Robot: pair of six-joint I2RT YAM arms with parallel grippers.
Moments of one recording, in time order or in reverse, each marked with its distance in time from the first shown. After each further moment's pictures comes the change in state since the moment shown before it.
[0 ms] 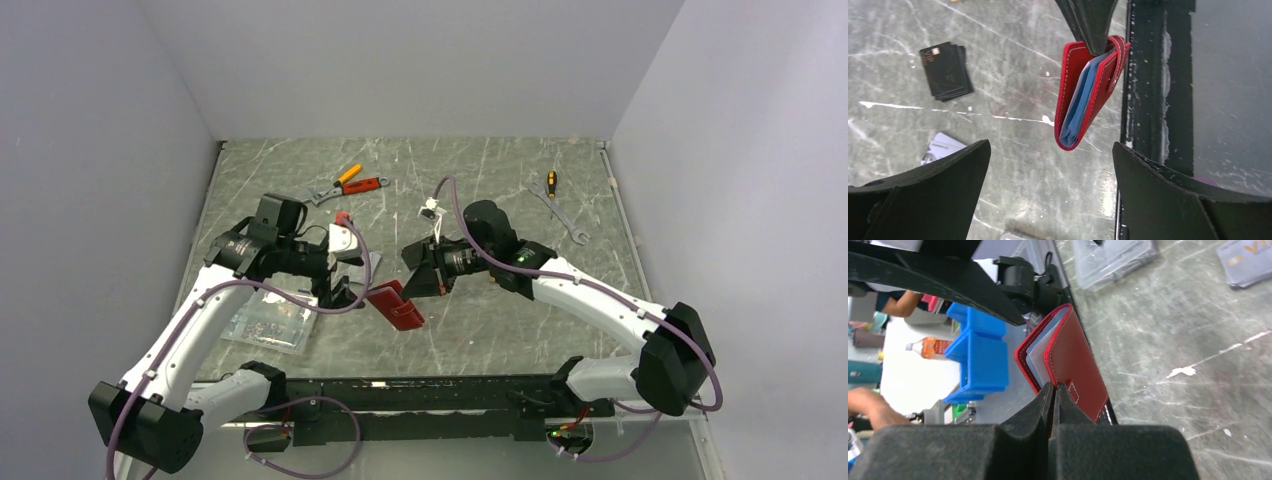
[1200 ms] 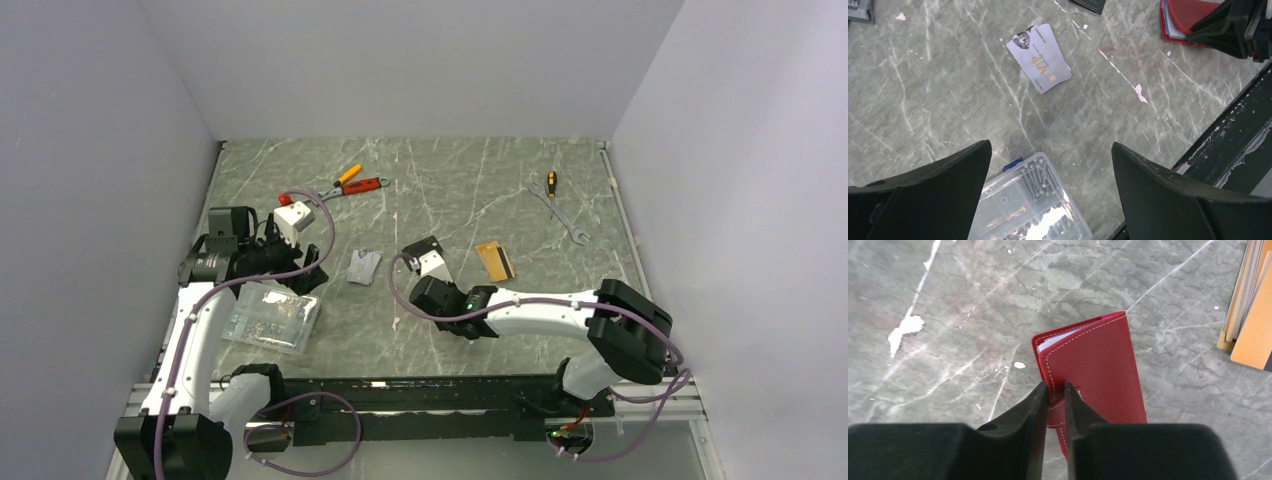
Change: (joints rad) left arm 0.389 -0.090 -0.155 0.109 -0.227 -0.266; right arm 0.364 0.236 -0.124 -0.212 1.238 -0.046
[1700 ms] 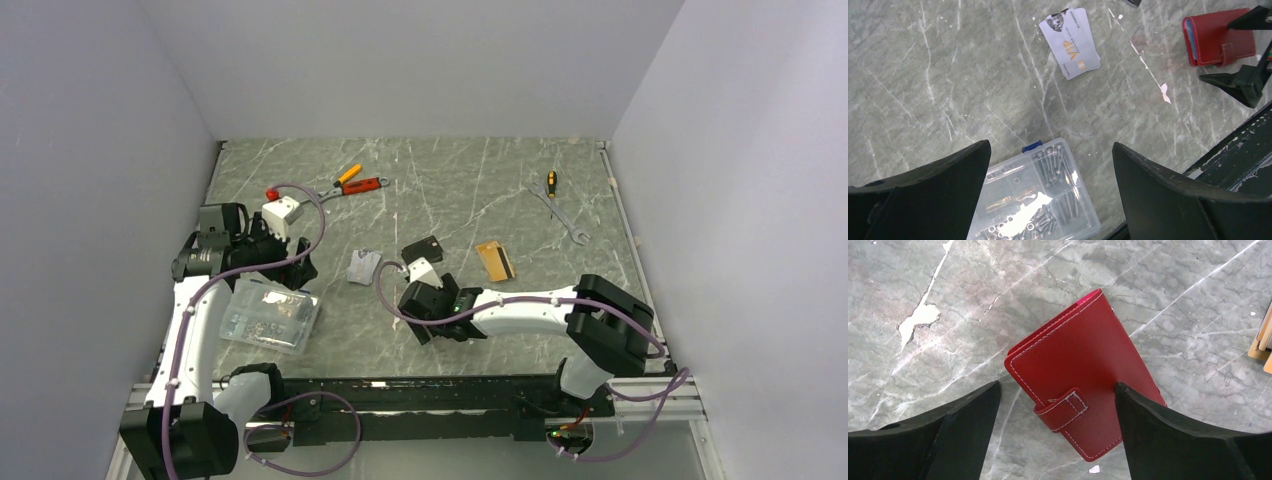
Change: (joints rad) left arm 0.064 0.037 0.021 -0.025 -0.082 -0.019; right arm 0.032 0.071 0.038 -0.016 -0.032 -0.009
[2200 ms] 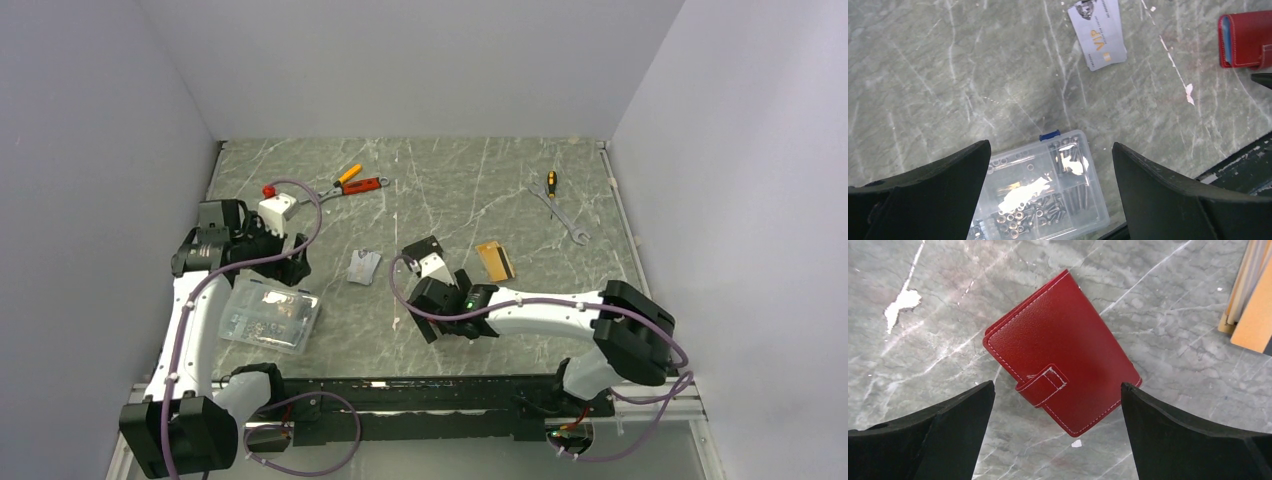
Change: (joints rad) left arm 0.000 0.024 0.031 -0.006 -0.117 -0.042; right arm -0.020 -0.116 -0.009 -0.097 0.006 0.026
